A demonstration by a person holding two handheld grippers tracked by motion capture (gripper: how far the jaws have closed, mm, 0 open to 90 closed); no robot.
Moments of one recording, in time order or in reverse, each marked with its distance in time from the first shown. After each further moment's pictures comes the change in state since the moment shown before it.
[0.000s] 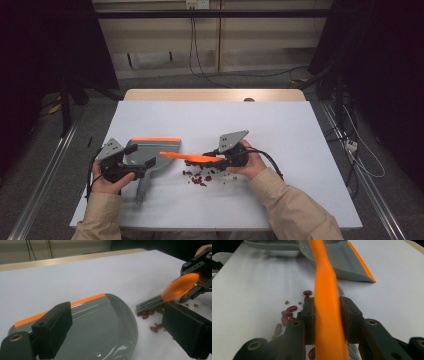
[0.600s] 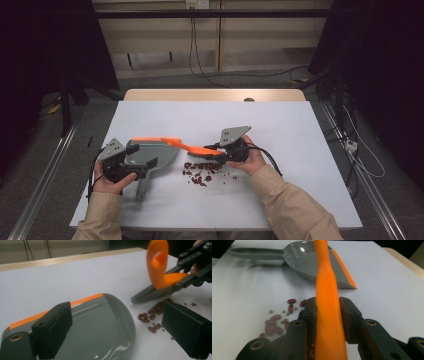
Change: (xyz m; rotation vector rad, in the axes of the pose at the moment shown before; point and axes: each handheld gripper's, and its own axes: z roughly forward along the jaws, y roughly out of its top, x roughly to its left) left arm -0.002 0.000 0.004 0.006 -0.011 0.009; right arm -0.012 0.008 -0.006 -0.037 -0.079 0.009
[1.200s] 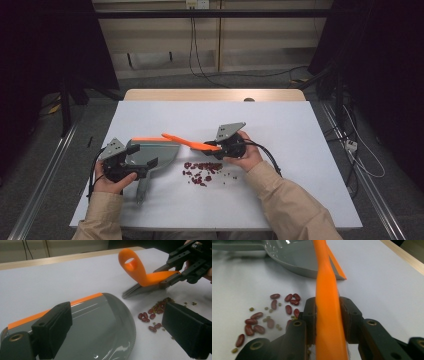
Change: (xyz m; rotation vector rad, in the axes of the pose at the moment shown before) left arm 0.000 0.000 0.001 0.003 -0.004 0.001; right arm -0.008 0.001 0.010 0.079 -0.065 0.030
